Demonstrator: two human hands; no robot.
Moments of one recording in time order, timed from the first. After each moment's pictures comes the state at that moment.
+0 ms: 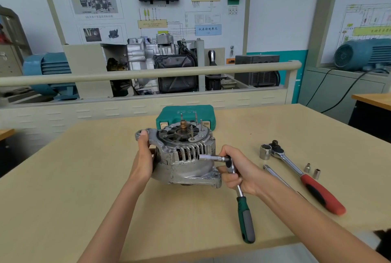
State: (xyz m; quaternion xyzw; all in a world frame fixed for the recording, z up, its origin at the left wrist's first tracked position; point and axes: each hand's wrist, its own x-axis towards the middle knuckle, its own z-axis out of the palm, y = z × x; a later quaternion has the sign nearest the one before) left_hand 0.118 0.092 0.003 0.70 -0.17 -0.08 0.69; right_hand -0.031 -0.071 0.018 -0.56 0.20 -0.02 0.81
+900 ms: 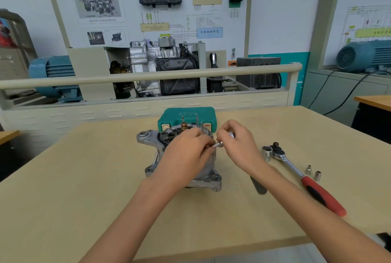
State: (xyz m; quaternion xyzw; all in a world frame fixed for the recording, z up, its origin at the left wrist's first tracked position) left_hand 0.030 0.067 0.064 0.79 -0.53 0.23 0.22; right_hand -0.029 -0.065 0.053 -0.81 0.12 -0.36 0.45
